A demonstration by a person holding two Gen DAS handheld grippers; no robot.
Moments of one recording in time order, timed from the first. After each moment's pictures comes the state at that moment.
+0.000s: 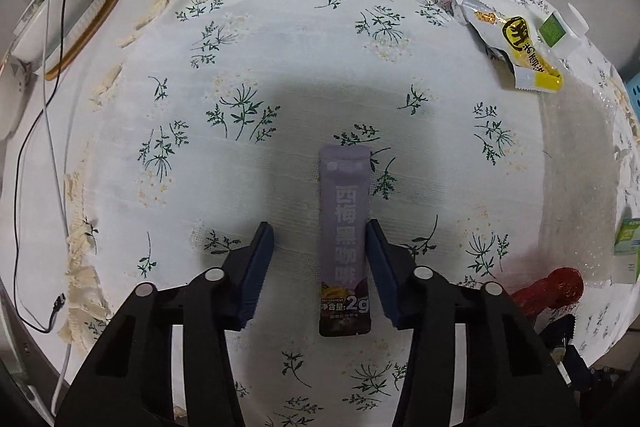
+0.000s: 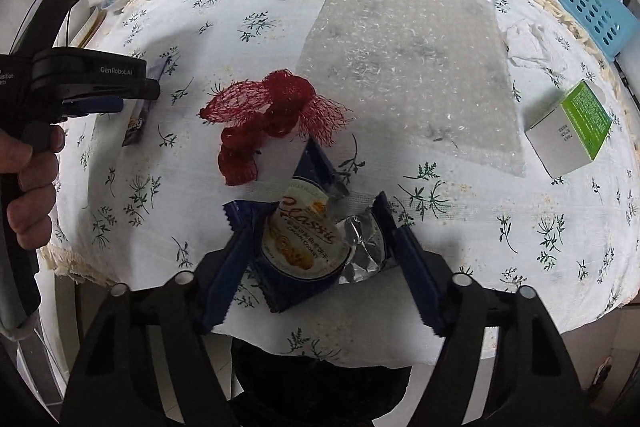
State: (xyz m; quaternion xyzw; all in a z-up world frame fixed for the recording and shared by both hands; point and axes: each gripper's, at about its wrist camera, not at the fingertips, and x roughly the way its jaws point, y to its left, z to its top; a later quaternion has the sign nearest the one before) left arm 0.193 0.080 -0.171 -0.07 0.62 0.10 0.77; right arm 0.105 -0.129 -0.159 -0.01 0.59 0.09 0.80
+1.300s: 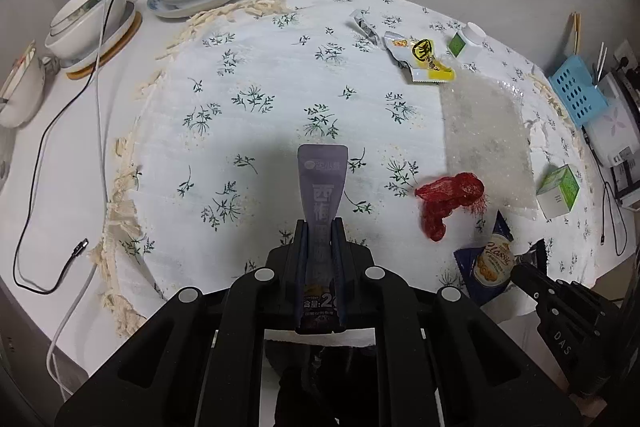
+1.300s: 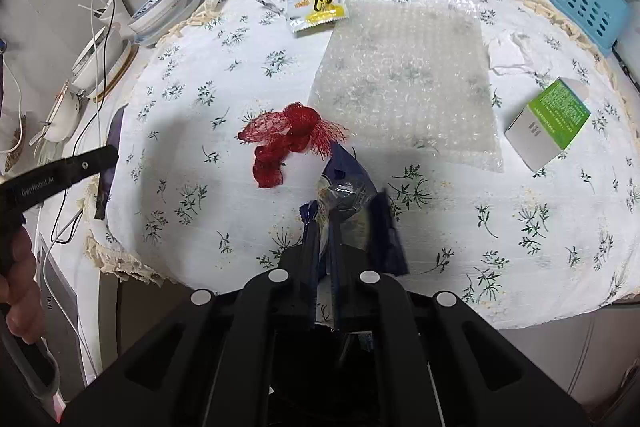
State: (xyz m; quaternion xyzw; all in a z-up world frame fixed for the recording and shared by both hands) left arm 0.081 0.065 -0.081 -0.09 0.55 0.04 0.83; right arm 0.083 -0.164 -0.111 0.04 0.56 0.13 0.82
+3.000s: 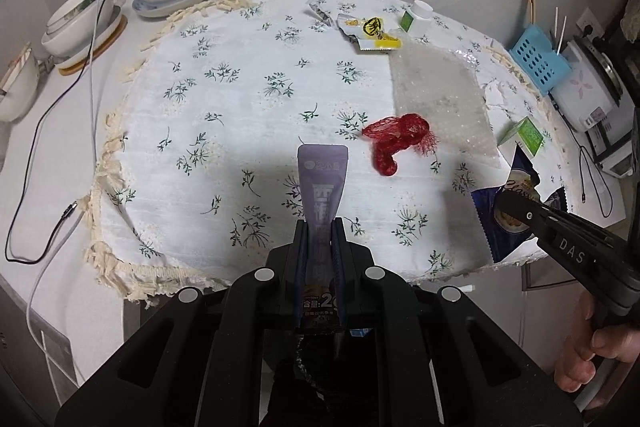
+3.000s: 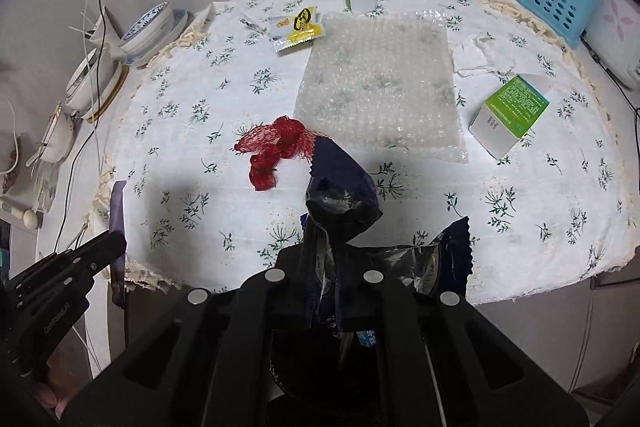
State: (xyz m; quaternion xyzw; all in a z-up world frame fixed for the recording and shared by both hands) left arm 0.017 0.026 -0.070 -0.08 0.54 0.00 0.84; right arm 0.063 -0.176 -0.084 0.06 0.55 0.10 0.83
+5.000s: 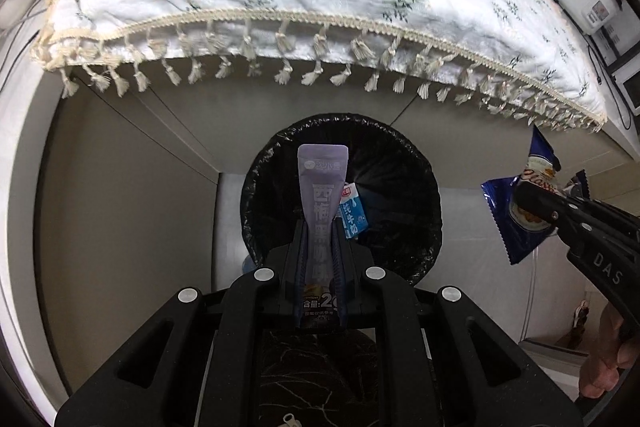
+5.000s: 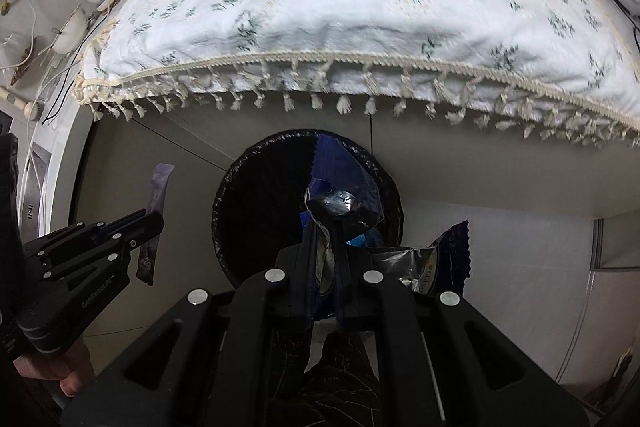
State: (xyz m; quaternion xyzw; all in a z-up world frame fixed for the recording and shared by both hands) left arm -0.132 -0.074 -0.200 -0.06 0.62 0.00 0.79; right arm -0.102 -0.247 -0.189 0.02 0.60 0.14 0.78
